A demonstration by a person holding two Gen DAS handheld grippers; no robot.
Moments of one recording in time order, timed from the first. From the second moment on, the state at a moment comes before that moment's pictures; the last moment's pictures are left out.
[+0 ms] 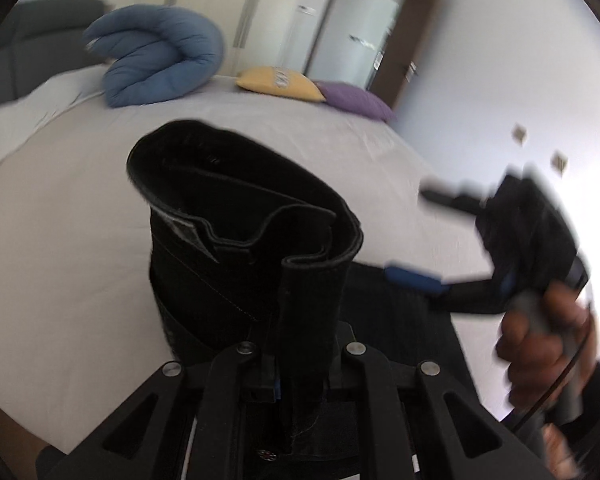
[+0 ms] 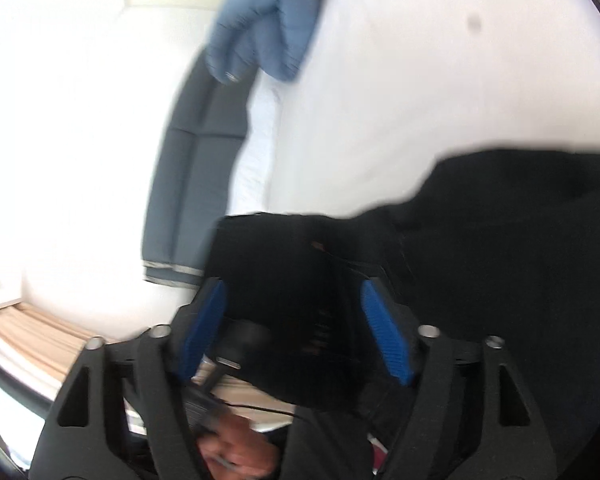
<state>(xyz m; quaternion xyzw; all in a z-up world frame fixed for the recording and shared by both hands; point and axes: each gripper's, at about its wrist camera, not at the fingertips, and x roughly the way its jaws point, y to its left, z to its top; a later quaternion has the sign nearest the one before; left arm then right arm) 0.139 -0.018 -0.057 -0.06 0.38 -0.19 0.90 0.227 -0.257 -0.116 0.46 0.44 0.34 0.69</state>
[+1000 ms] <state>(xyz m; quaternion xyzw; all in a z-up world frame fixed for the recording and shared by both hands) 0.034 -0.214 -0.129 0.37 0.31 -0.26 0.84 0.146 -0.344 -0.163 0.34 0.52 0.21 0.75</state>
